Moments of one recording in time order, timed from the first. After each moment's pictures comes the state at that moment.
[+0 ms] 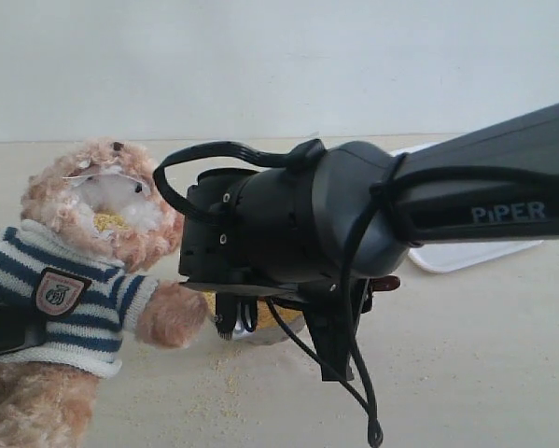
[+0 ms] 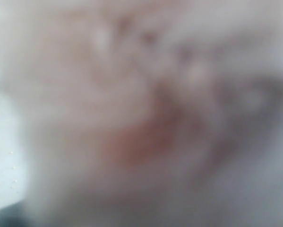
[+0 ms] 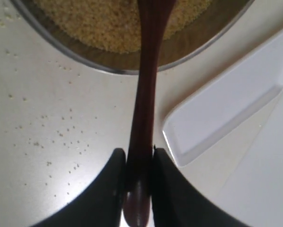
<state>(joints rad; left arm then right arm) 0.34 1.03 -0.37 -1.17 1.10 1.13 1.06 1.97 -1.30 -0.74 1.22 -0.09</state>
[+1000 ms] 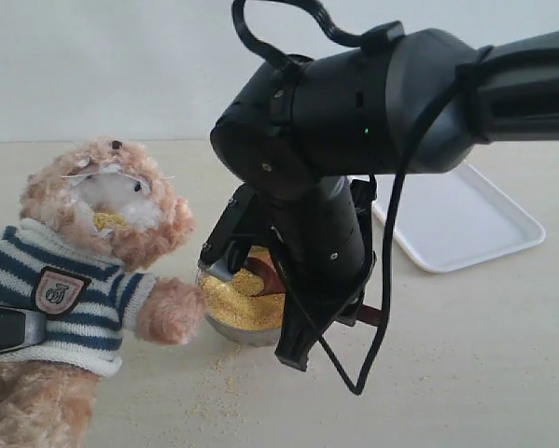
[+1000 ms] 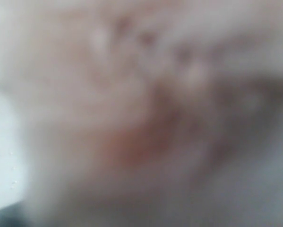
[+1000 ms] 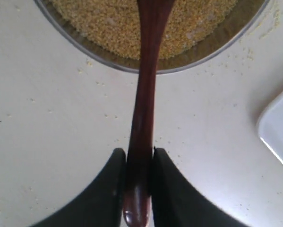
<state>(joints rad) 0.34 1.03 -0.37 -1.17 1.10 1.13 0.93 1.89 -1.39 -0.31 1.22 -0.10</state>
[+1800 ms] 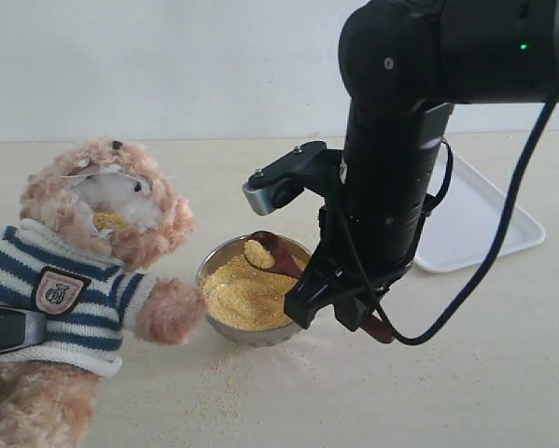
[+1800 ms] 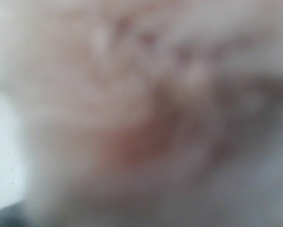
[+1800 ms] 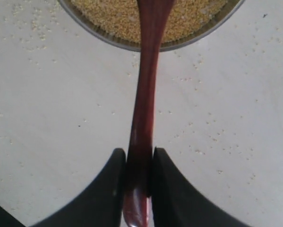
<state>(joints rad) 0.34 1.03 -0.37 -1.17 1.10 1.13 0.74 1.74 -1.29 0.08 1.14 -0.16</state>
